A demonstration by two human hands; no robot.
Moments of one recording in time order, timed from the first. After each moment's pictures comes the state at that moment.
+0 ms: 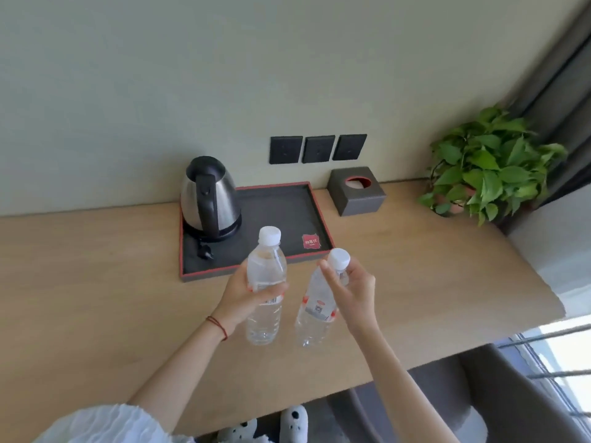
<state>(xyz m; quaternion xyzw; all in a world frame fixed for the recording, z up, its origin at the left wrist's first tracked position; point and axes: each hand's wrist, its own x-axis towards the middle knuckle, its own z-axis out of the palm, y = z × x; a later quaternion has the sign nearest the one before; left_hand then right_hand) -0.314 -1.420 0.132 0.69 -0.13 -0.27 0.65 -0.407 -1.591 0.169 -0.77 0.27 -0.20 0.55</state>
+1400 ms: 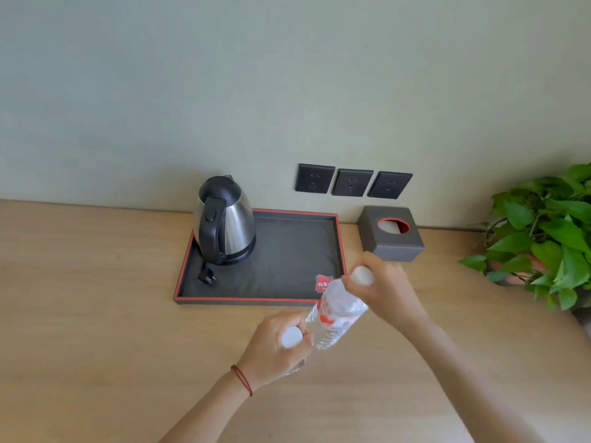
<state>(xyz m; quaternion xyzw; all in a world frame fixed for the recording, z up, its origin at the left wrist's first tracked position) -0.318 -1.500 0.139 0.79 -0.21 -0.14 0.56 -0.306 -1.706 0.207 -0.95 0.10 -0.01 0.30</state>
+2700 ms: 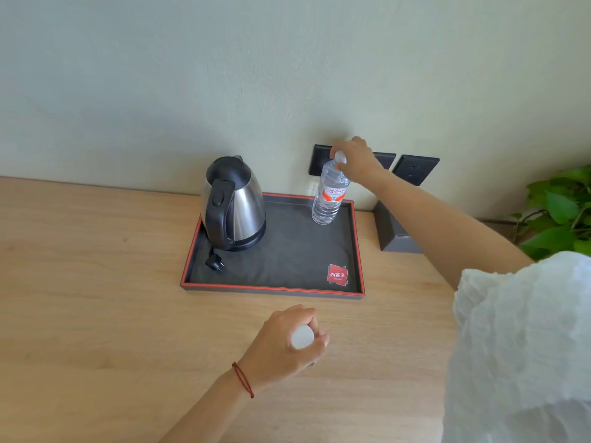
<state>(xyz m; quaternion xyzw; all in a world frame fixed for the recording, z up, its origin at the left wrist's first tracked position) -0.316 -1.495 0.145 0.78 -0.23 -0.19 0.56 -0.073 -1.712 0.203 -0.99 0.02 0.02 0.12</state>
